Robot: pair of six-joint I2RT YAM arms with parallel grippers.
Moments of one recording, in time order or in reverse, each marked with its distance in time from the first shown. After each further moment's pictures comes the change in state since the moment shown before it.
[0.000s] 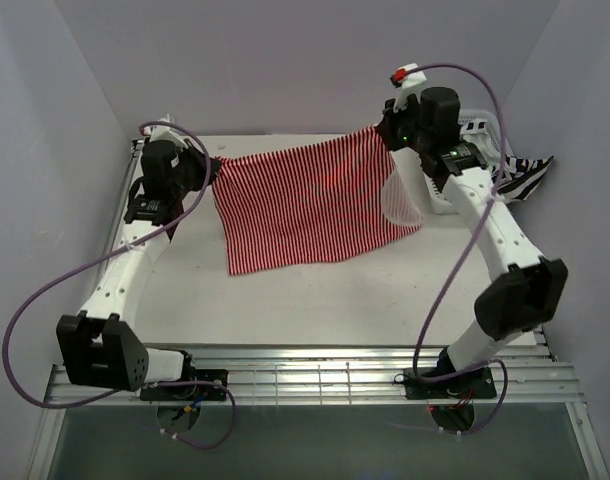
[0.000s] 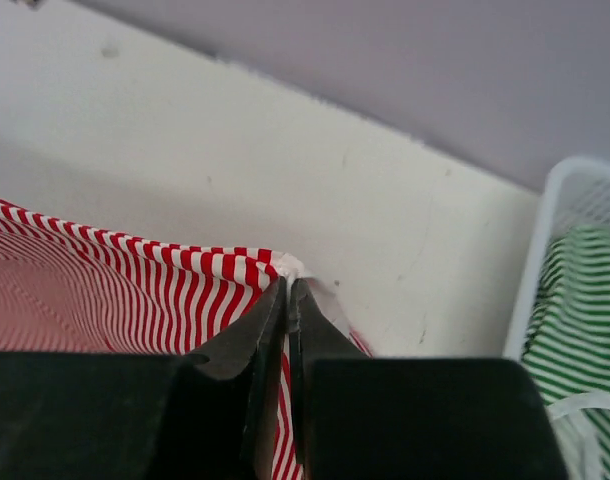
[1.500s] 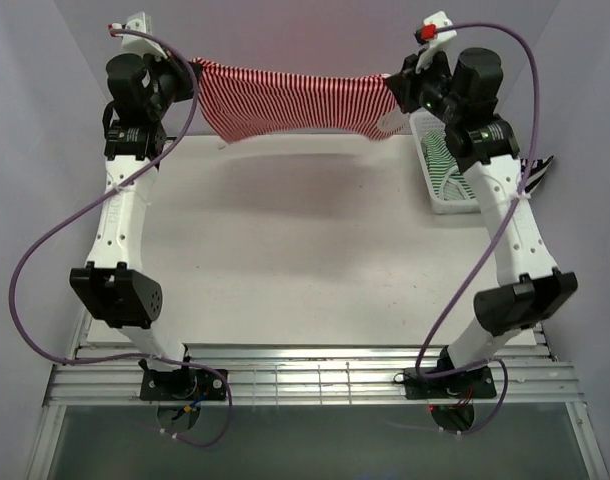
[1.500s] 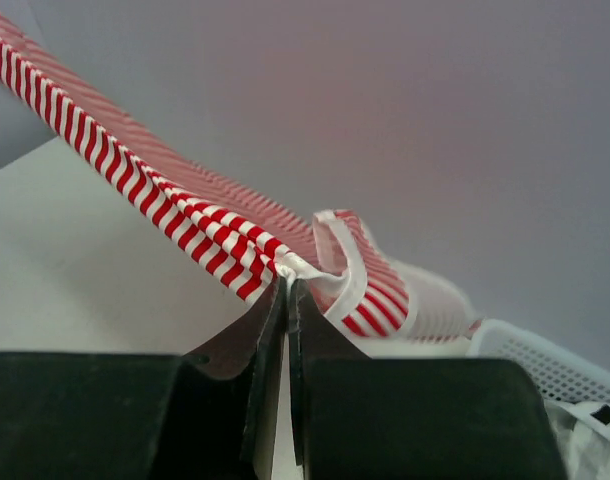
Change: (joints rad) left arm 0.074 0.356 0.795 -0.065 0.110 0.177; right arm -0.053 0.001 0.369 -0.070 -0.164 -0.053
